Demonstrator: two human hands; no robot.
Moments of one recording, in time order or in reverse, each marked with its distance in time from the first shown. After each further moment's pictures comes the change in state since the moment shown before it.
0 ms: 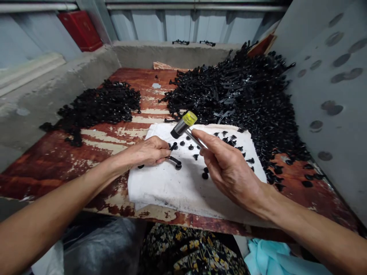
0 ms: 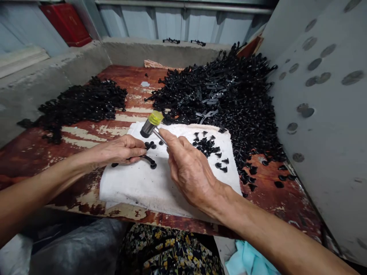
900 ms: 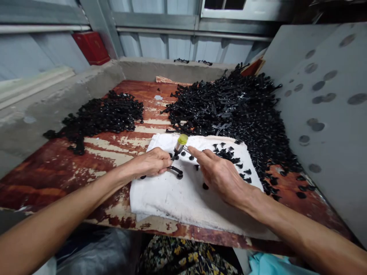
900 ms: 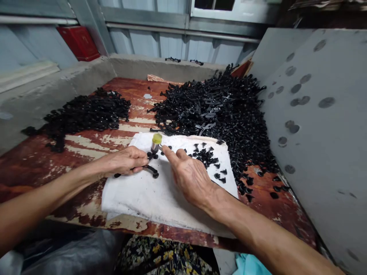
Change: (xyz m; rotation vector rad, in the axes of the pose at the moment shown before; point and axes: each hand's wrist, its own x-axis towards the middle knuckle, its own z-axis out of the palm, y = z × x) left_hand -0.005 0.002 0.002 -0.115 0.006 -0.056; right_hand 0.007 0.003 0.005 -0.338 -0.235 -0.014
